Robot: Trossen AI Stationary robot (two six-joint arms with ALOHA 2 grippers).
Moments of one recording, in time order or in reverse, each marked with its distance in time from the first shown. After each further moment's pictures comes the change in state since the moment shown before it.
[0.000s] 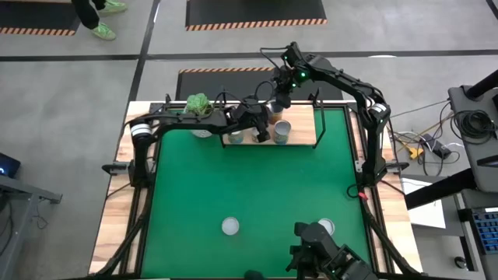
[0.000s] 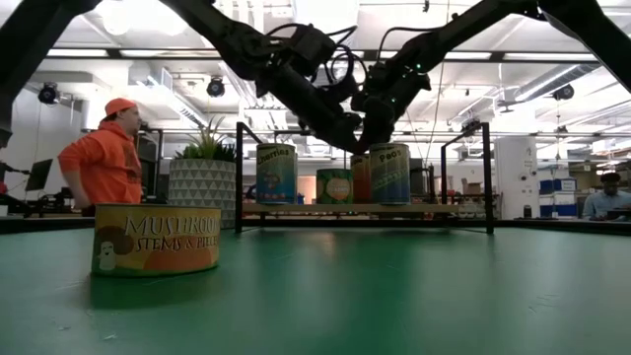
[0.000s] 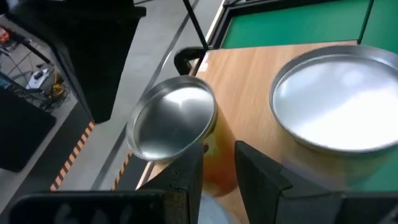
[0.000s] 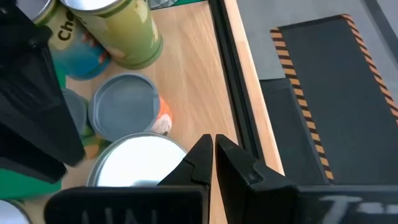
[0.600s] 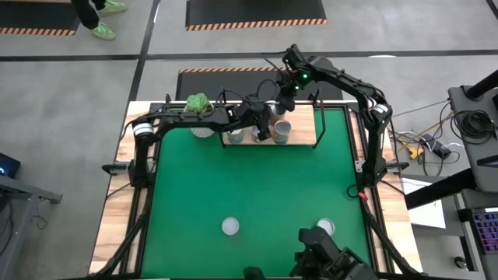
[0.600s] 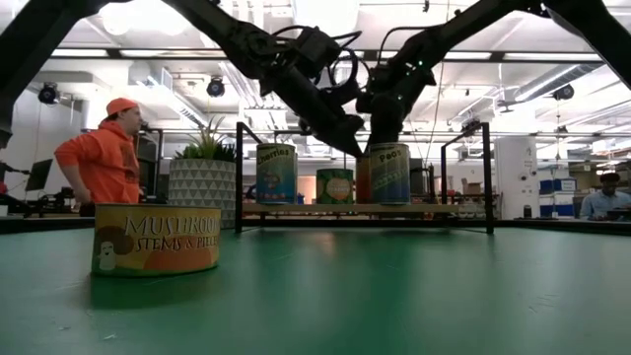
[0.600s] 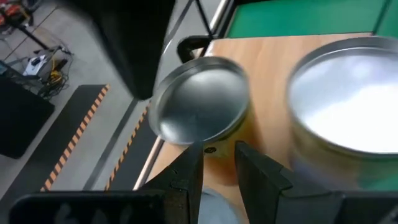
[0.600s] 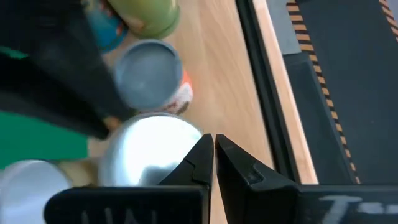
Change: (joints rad) left arm 0.017 0.025 0.057 -0.080 -0.007 -0.025; right arm 0.003 -0.023 -0.015 -0.116 0.006 -0.003
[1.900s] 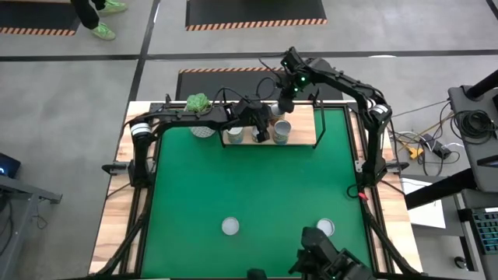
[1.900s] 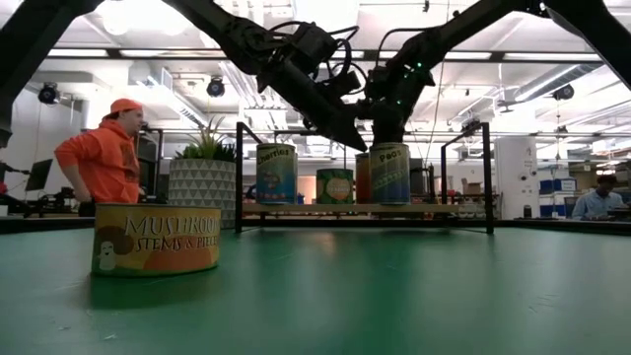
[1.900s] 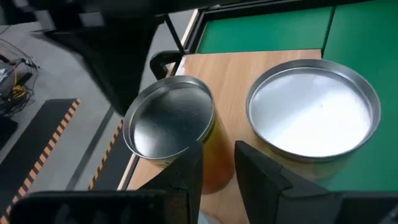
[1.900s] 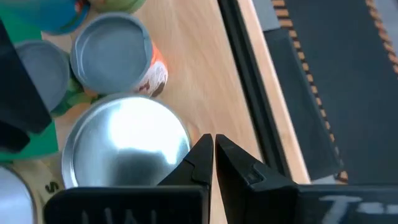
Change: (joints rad) left arm 0.008 -0.026 -0.001 -0.016 0.137 0.012; right arm 0.013 0.000 -0.024 0.007 0.128 0.048
